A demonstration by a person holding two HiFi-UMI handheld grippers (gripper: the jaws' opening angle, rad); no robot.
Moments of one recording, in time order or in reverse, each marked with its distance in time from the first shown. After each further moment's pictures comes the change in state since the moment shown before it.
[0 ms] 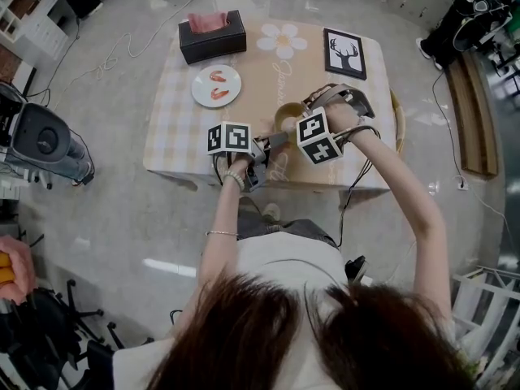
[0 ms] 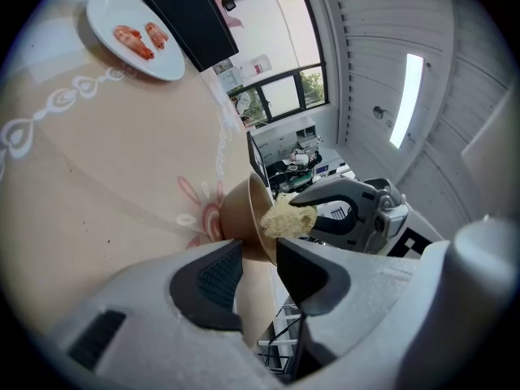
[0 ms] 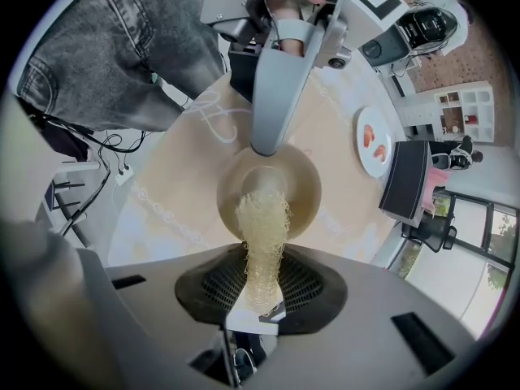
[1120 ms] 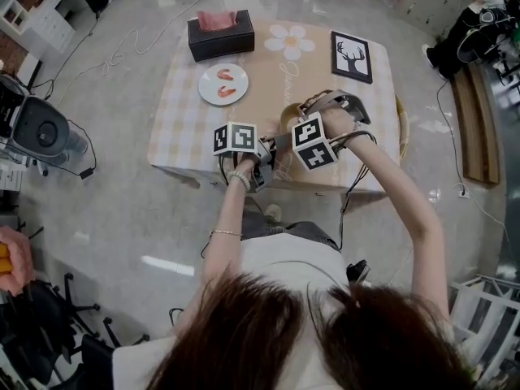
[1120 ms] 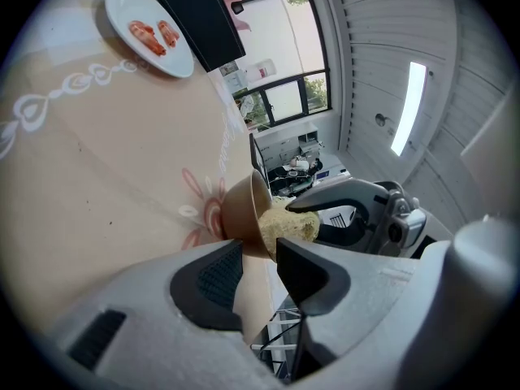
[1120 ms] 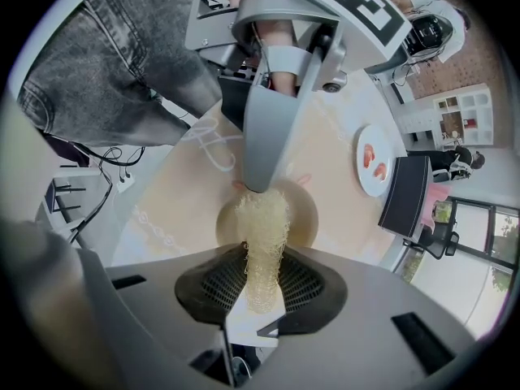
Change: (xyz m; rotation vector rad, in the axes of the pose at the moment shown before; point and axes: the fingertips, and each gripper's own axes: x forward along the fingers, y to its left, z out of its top) left arm 0.000 -0.001 -0.004 -0.041 -0.028 -0.008; right arm -0.008 -0.004 0.033 -0.003 -0.066 0.003
